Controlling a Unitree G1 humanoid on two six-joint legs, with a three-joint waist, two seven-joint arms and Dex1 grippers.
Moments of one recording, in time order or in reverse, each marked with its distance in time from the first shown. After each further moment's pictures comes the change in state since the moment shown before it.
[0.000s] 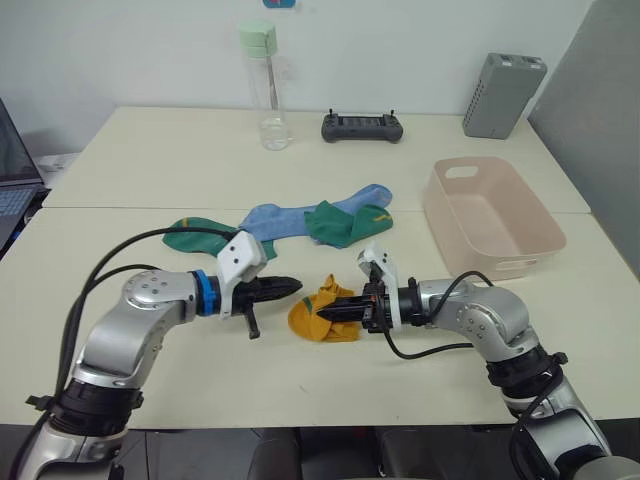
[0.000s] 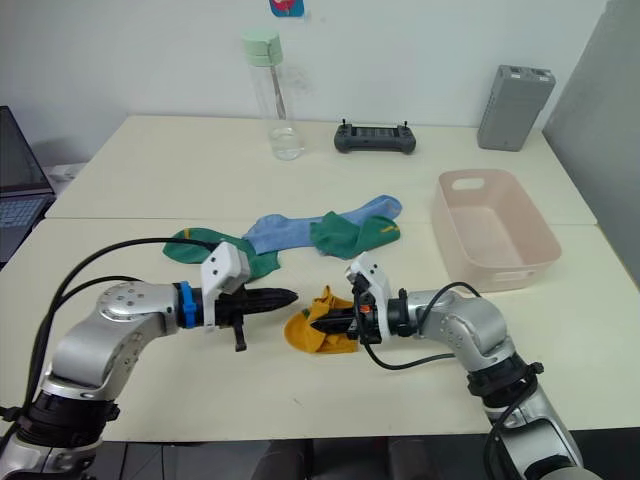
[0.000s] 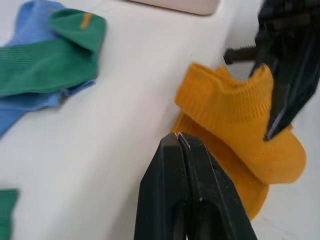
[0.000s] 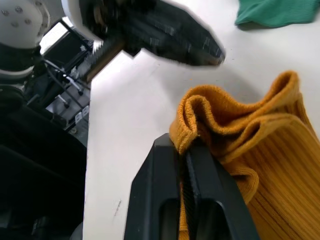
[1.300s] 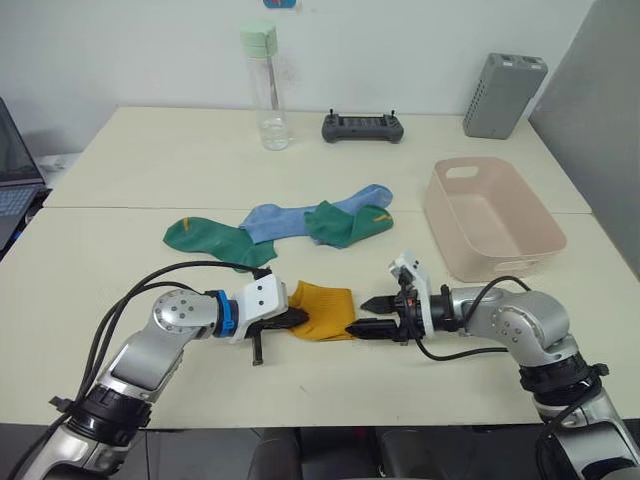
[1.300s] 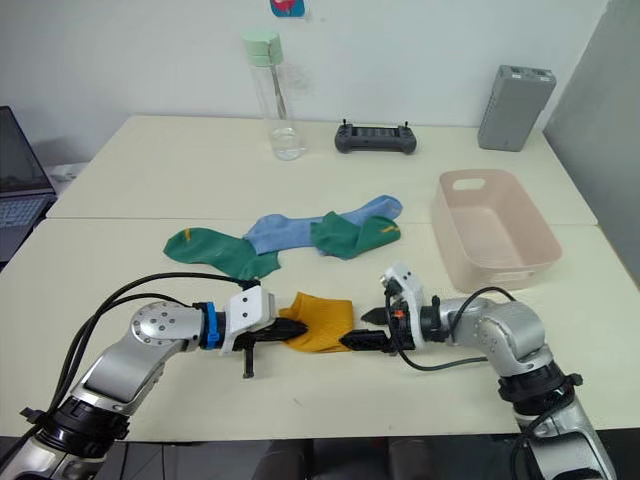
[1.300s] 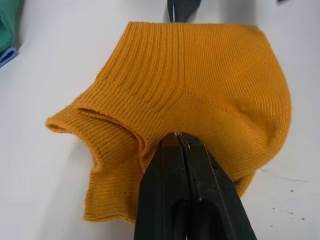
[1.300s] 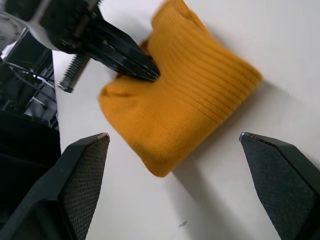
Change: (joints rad) left arm 0.069 0.014 -0.220 0.112 0.199 -0.332 -0.027; right arm 0.066 -0.098 -0.093 -0.012 0.040 0.165 -0.077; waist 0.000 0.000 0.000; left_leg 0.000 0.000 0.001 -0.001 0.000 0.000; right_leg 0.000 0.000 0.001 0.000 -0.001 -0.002
